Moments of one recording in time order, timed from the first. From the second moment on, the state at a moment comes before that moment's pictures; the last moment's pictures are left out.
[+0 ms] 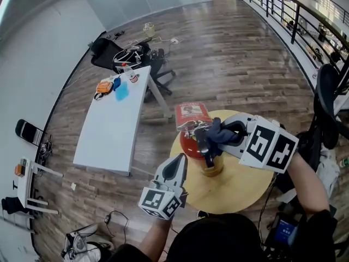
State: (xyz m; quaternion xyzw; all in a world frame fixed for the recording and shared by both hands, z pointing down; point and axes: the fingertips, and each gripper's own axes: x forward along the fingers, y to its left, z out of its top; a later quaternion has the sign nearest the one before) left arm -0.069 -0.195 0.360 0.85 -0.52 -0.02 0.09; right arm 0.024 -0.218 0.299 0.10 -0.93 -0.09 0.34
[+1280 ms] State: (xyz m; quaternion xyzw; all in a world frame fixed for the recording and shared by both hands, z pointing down) left arm -0.057 -0.190 0.363 0.86 -0.50 -0.01 0.10; right arm 0.059 -0.233 0.436 0.22 -0.96 0.06 0.18
